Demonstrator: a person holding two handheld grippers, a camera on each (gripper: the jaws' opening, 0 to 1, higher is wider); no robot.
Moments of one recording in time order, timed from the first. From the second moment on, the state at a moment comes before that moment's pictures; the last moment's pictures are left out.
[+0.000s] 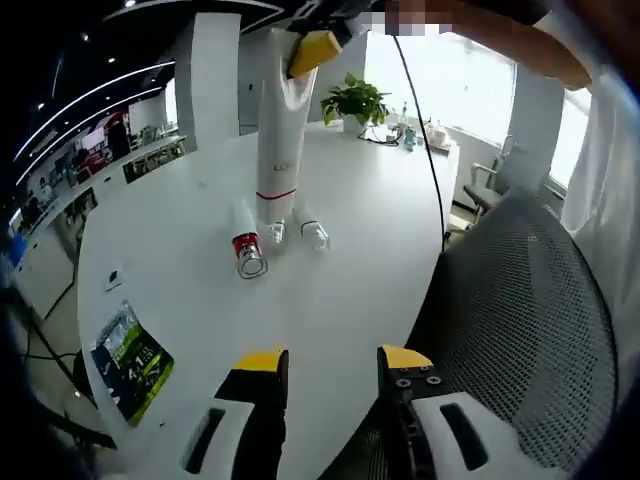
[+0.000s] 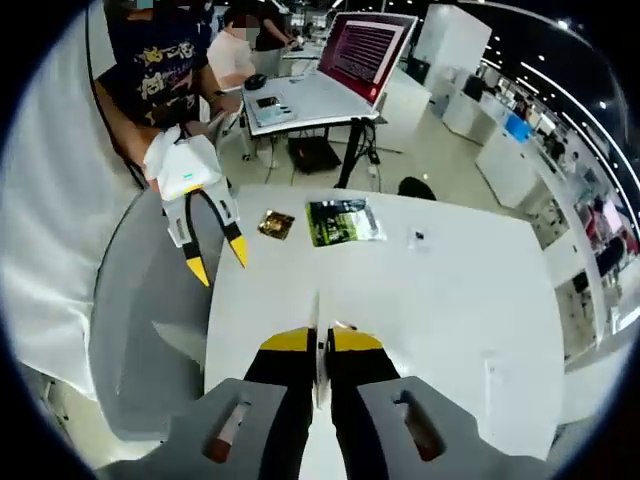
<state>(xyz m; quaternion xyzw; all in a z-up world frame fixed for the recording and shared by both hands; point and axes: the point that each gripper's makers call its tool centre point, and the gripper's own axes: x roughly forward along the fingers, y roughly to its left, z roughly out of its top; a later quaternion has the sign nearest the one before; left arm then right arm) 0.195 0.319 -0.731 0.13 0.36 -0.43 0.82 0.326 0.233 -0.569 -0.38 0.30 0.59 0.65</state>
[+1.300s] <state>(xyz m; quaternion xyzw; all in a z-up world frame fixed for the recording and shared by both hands) 0.213 0.336 -0.726 0.18 0.31 -0.37 0.86 0.444 0.156 -0.625 -0.40 0.38 0.53 0.64</state>
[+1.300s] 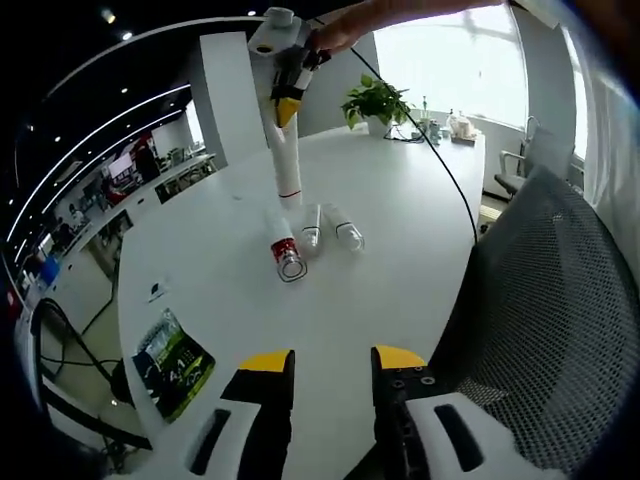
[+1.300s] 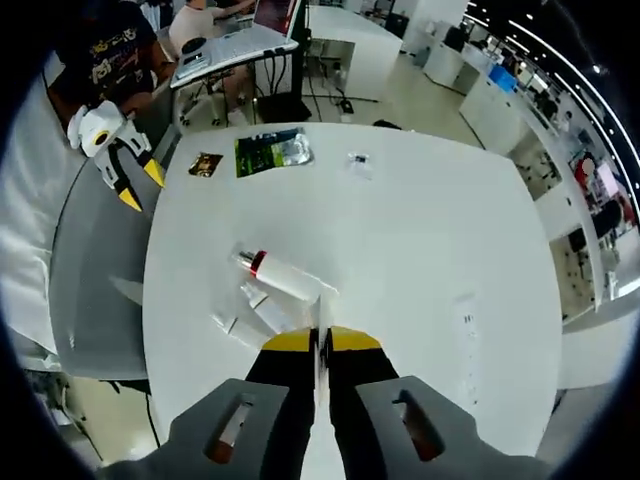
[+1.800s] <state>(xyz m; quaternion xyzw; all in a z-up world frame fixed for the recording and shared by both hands) 0.213 0.336 -0.728 0.18 0.31 -0.37 0.86 0.460 0.149 -0.642 -0.42 0.40 0.52 0.62</state>
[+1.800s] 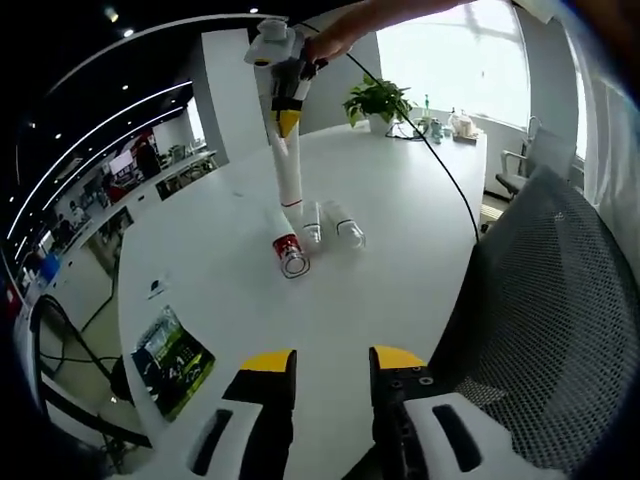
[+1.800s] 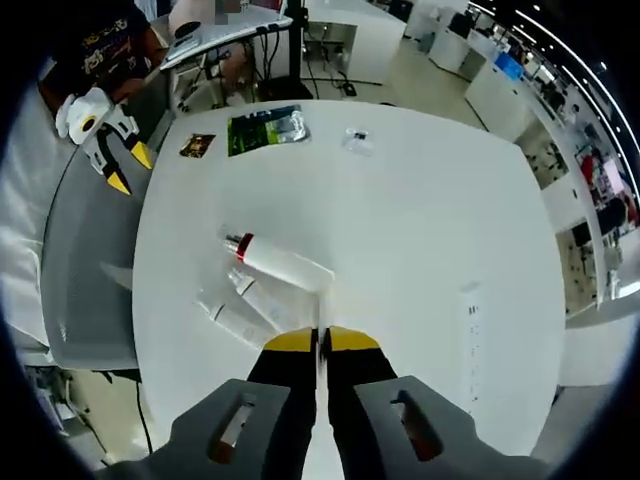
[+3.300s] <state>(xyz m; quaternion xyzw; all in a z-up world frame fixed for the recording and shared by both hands) 0.212 0.336 -0.730 0.19 0.32 -0.37 0.85 0.475 0.209 -0.578 -0.45 0.20 0.55 0.67</state>
